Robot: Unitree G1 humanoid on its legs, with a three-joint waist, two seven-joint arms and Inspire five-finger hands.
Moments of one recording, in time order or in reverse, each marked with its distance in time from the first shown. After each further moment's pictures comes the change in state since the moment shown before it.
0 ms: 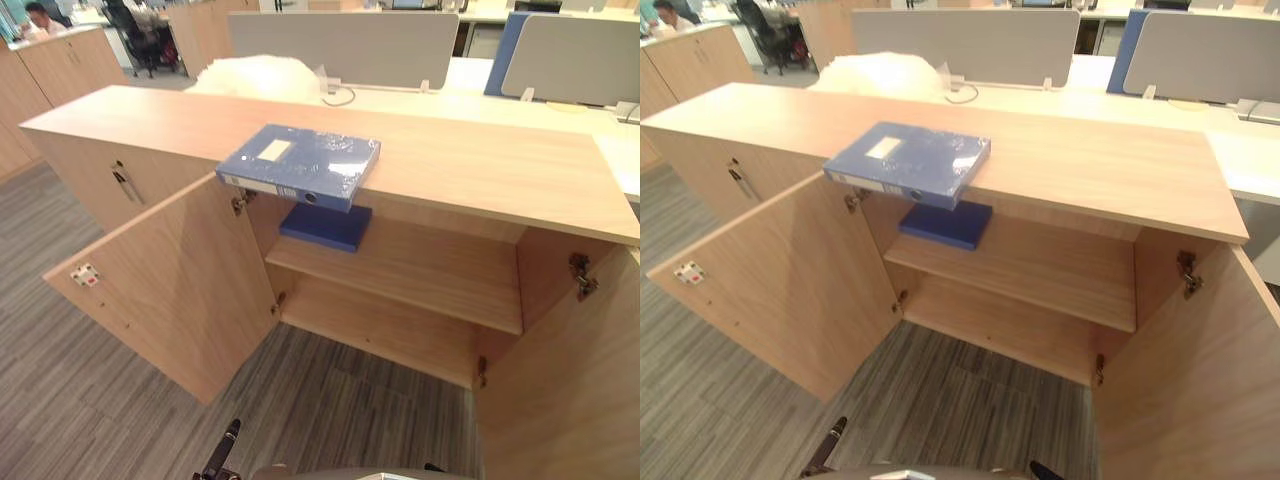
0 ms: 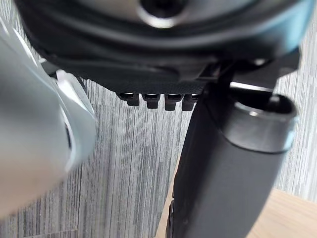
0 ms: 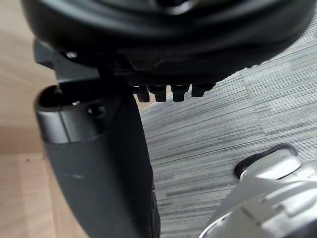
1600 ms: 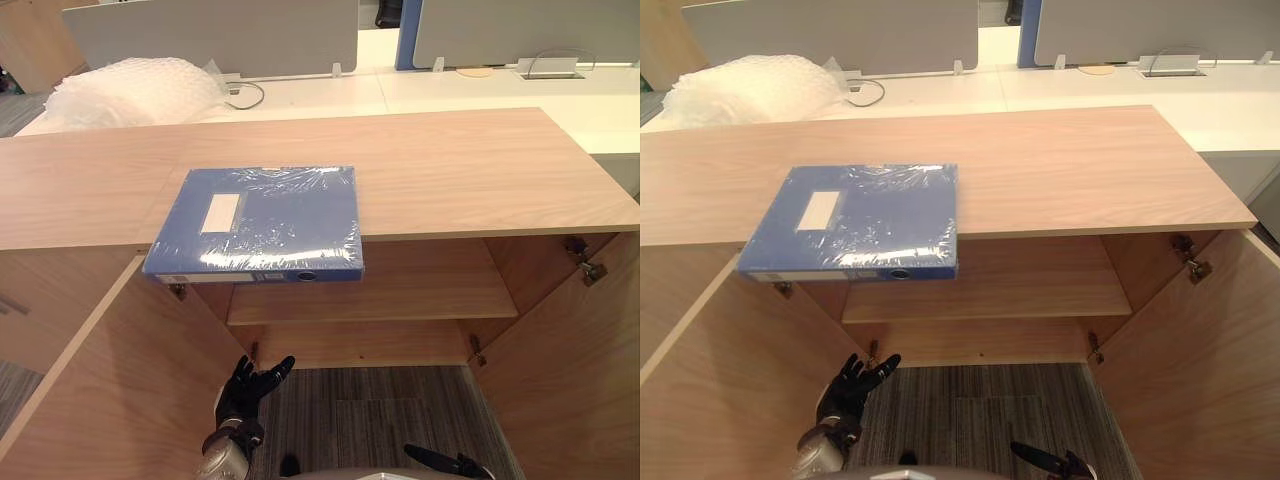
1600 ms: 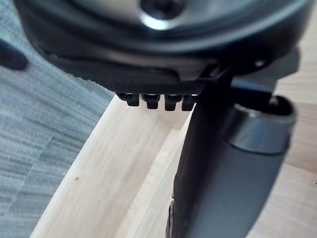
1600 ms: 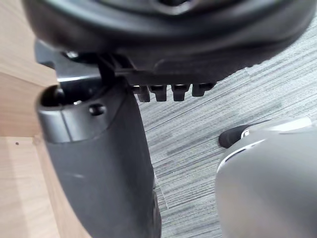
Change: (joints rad) left arm 0.124 0.161 -0.601 -0.501 0.112 0.019 -0.133; right arm -0.112 -0.035 0.129 0.070 -0.089 0.008 0.041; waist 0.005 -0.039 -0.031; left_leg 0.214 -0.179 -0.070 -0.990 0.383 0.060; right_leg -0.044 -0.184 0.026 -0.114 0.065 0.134
